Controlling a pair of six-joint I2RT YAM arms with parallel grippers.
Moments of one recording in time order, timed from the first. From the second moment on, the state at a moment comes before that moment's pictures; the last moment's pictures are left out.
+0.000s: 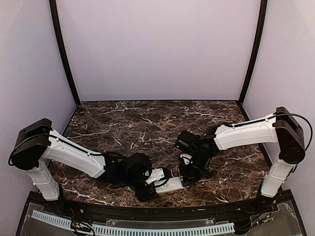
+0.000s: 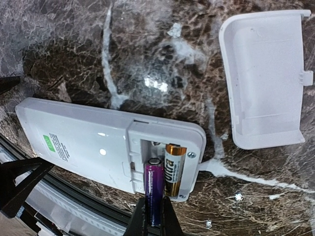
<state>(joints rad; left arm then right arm) -1.20 1.72 0.81 -0.04 0.06 0.13 1.01 1.73 1.07 -0.79 -0.32 0.75</state>
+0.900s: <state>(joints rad) -1.20 1.72 0.81 -0.04 0.06 0.12 1.01 1.76 1.12 -0.82 -0.27 0.77</state>
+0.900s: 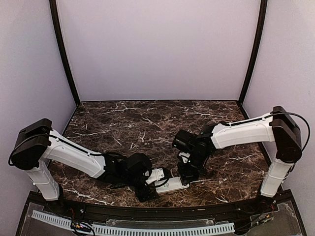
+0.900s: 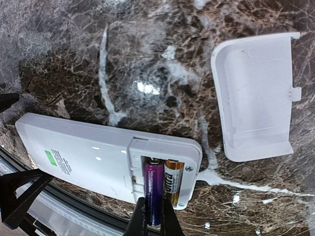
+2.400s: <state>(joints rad) -1.20 1.72 0.77 0.06 0.07 0.09 1.01 1.18 0.83 -0.48 -0.39 -0.30</state>
